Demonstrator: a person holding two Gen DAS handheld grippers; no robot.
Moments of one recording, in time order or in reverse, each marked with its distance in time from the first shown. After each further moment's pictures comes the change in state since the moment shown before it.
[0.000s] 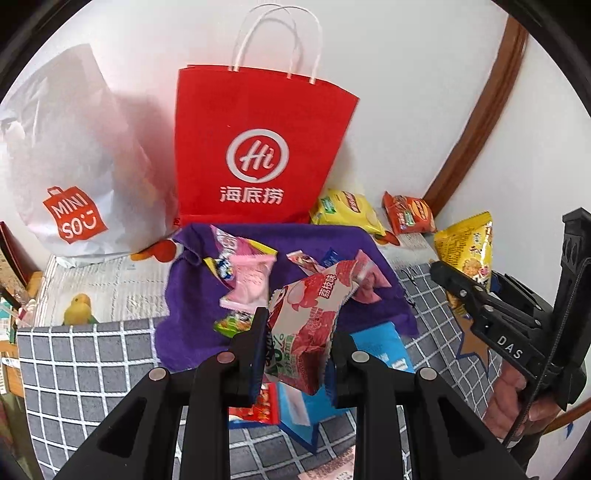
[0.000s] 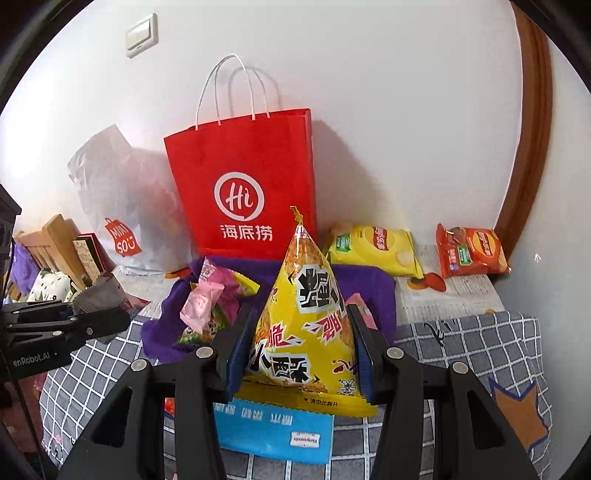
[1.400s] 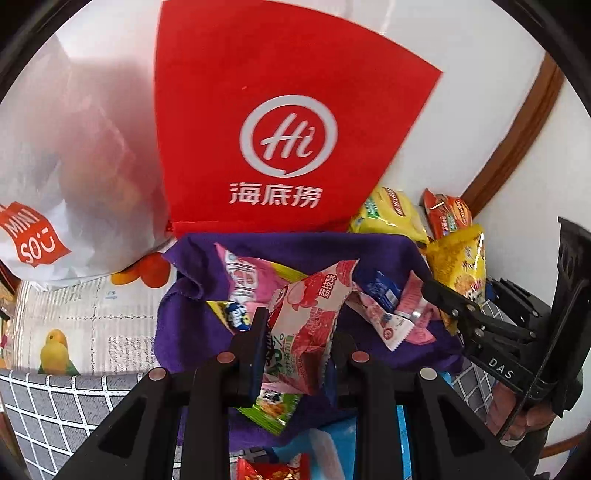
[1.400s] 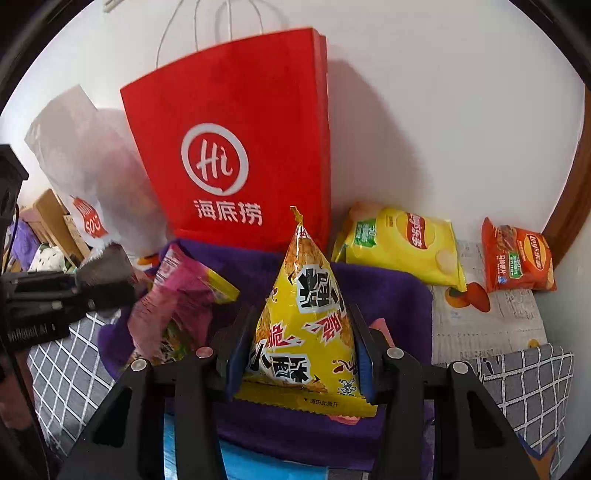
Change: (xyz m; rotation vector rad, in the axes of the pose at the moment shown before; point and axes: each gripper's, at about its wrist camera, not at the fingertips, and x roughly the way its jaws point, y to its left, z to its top) left arm 0.105 0.032 0.041 -0.009 0.084 0.032; right arm 0.125 -0.012 0.018 -0.068 0.130 0.064
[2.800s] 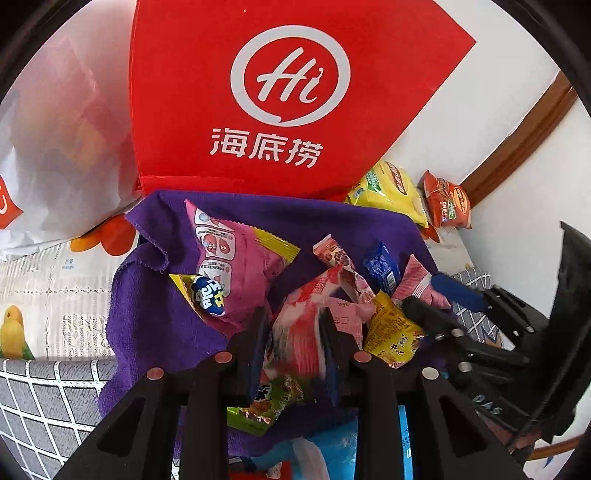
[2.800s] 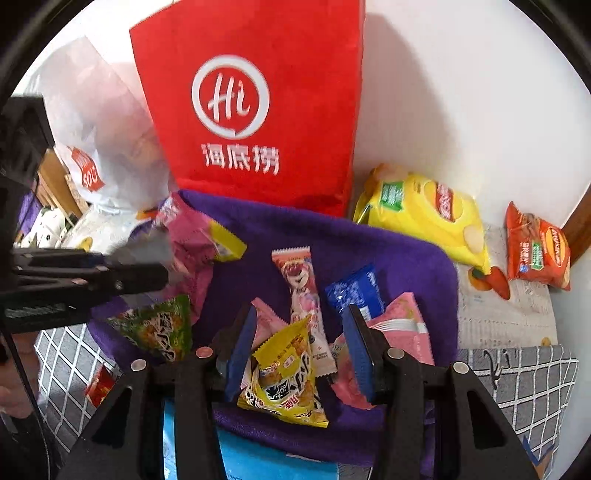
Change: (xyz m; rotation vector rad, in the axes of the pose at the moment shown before) left arm 0.047 -0.003 -0.007 -0.062 0.109 -0.086; right arm 0.027 0.017 -0.012 -0.066 0.115 0.010
